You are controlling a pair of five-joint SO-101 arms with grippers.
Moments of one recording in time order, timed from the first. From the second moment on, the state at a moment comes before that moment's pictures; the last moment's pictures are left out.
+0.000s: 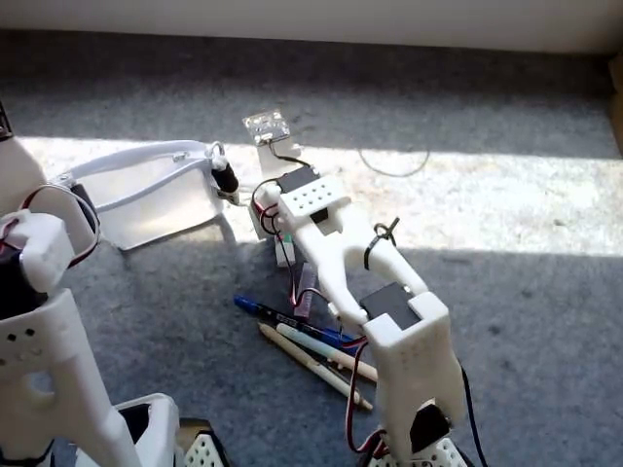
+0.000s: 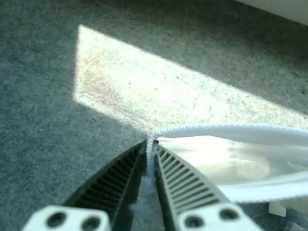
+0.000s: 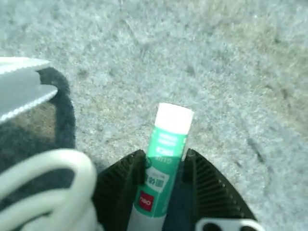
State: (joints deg) left arm -22.5 -35.6 13.4 82.4 11.2; right arm -31.6 28.5 -7.2 54.5 -3.8
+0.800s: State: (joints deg) left arm -22.5 -35.7 14.4 81.9 11.2; right arm -31.3 28.5 -7.3 60.4 0.5
